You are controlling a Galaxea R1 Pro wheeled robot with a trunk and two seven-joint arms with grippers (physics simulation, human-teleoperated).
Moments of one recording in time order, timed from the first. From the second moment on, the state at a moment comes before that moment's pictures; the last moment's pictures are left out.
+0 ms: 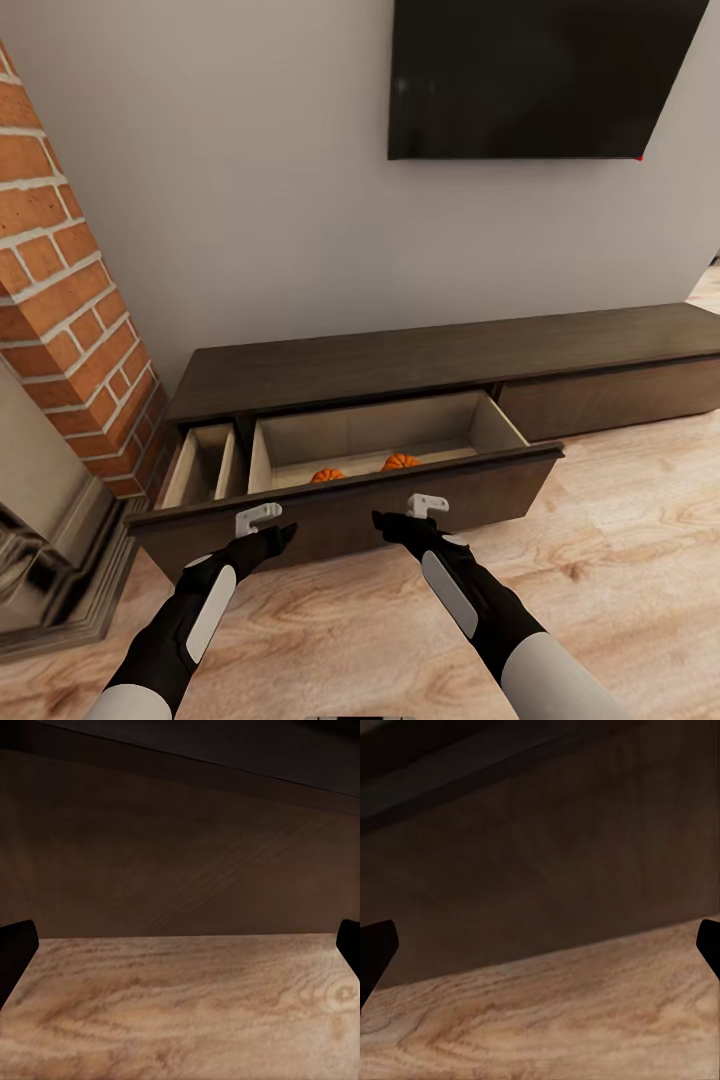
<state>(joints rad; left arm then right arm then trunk) -0.47 -0.03 0.00 -0.95 0.35 0.40 -0.03 -0.61 0.07 0.43 -0.80 -0.59 0.25 -0.15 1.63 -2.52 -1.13</state>
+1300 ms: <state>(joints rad) -0.47 0.00 0.00 -0.95 0.36 0.40 -0.04 -0.61 0.07 0.43 -0.80 -0.59 0.22 -0.15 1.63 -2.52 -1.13</state>
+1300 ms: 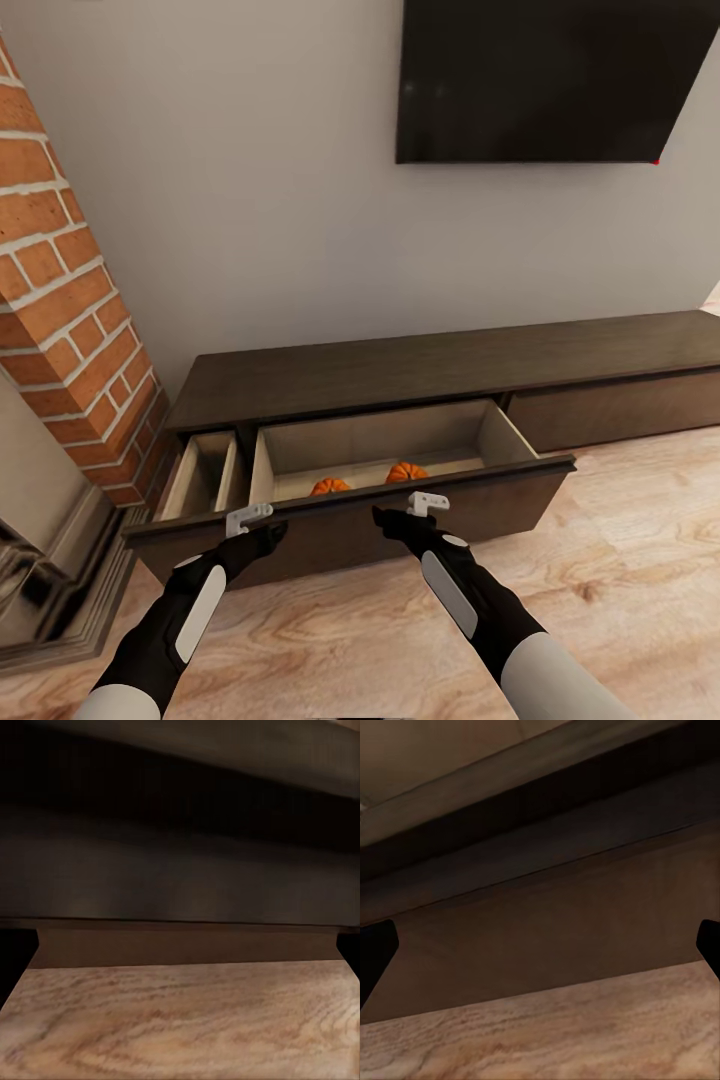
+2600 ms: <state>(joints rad) -0.47 0.00 0.00 -0.95 0.36 0.40 -0.04 -0.61 0.07 0.43 -0.80 -0.59 0.22 -0.15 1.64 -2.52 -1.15</state>
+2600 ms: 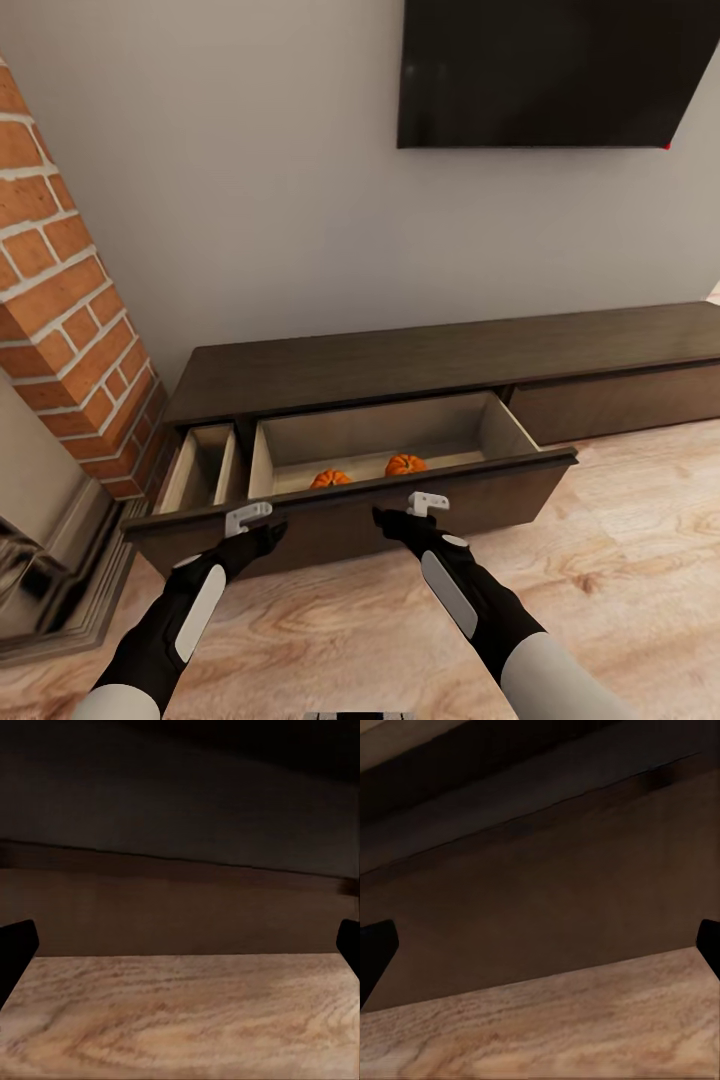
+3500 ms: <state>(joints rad) -0.47 0.00 0.00 -0.95 0.36 0.40 -0.04 -0.61 0.07 0.43 -0.80 -0.59 0.22 -0.15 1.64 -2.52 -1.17</state>
